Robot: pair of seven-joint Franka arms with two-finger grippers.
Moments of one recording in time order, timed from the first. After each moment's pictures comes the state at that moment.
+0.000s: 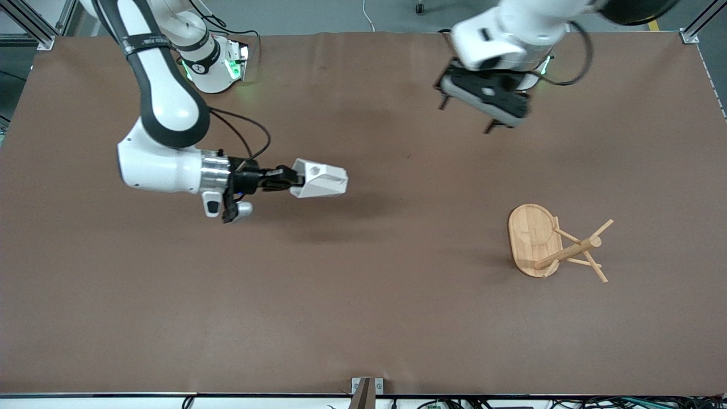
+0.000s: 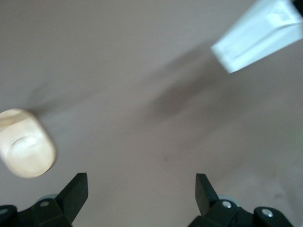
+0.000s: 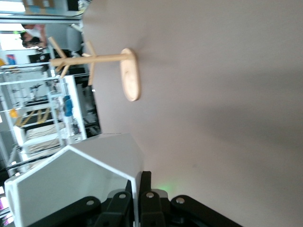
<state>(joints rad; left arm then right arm) -0.35 0.04 -0.29 -1.59 -0.14 1.75 -0.06 0.41 0.24 -0.02 -1.95 1.28 2.03 -0.32</state>
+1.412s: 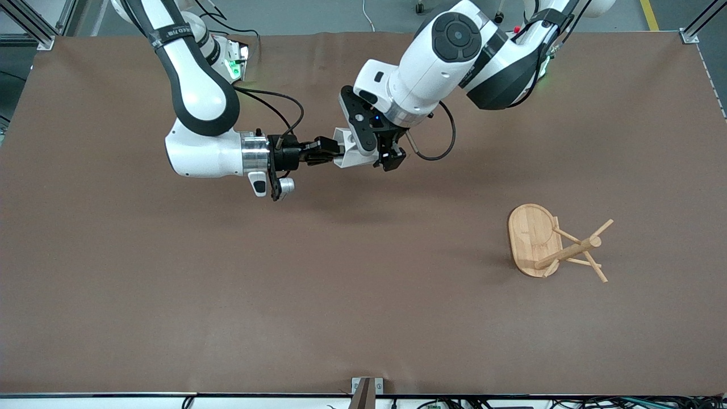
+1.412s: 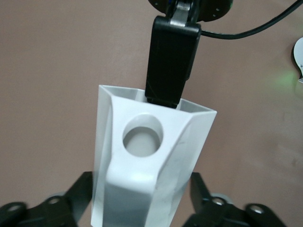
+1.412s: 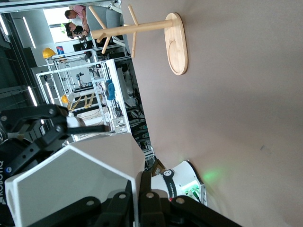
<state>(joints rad) -0.47 0.29 -0.31 -1.56 -0.24 2.02 0.51 0.51 0.23 -0.03 -1.97 1.48 1.98 -0.34</state>
